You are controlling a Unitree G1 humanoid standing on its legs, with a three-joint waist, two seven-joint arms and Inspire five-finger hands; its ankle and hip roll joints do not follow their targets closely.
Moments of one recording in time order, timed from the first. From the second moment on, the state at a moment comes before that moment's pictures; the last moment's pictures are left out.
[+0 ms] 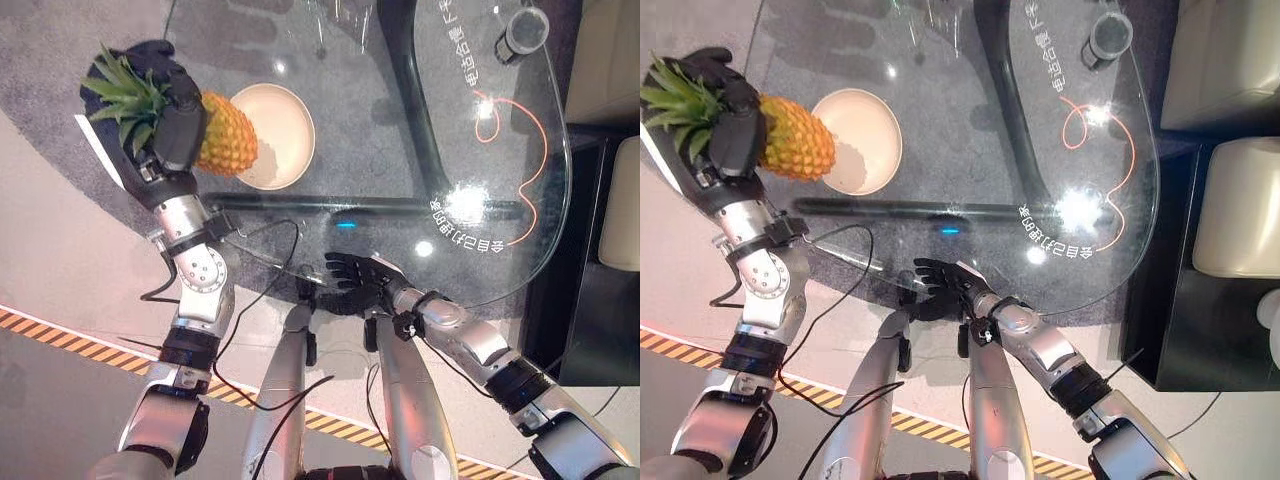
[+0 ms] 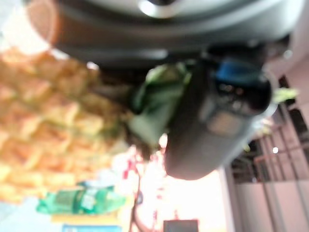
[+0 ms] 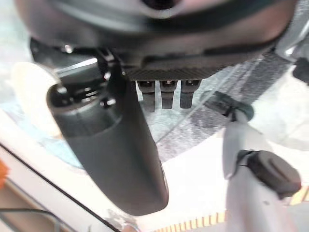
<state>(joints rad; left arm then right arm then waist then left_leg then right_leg) -0.66 0.36 -0.11 0.31 -0.30 -0.73 0.62 -0.51 -0.51 0.59 0.20 0.55 0.31 0.09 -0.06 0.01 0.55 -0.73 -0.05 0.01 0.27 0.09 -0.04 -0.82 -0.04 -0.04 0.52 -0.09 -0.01</state>
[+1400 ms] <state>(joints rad) -1.01 0.46 -0.26 0.68 -0.02 -0.75 1.03 -0.76 -0.58 0.60 0.18 0.67 0.30 0.22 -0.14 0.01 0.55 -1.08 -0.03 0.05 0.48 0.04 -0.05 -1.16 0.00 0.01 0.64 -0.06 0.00</state>
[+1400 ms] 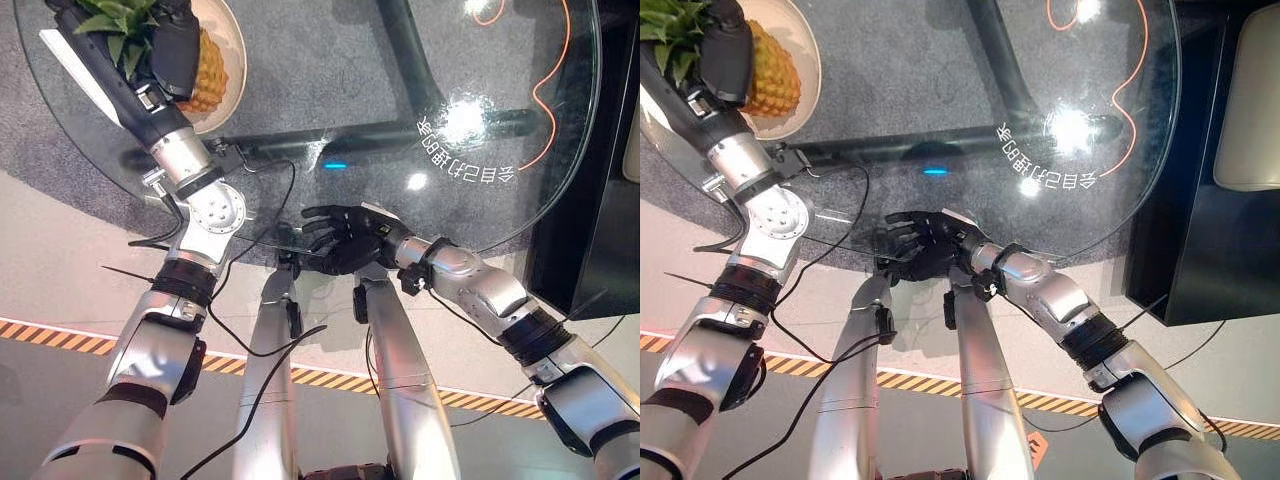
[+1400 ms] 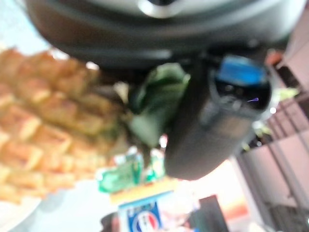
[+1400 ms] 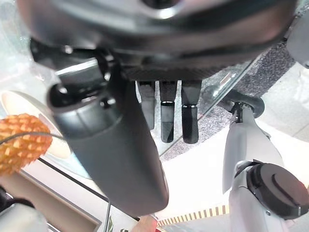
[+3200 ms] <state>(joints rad) -1.04 0.50 -0.30 0.77 -0.15 -0.70 0.81 -0.75 -0.58 0.65 0.24 0.69 0.24 0.18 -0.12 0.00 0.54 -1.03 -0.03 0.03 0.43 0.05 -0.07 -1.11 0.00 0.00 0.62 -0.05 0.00</state>
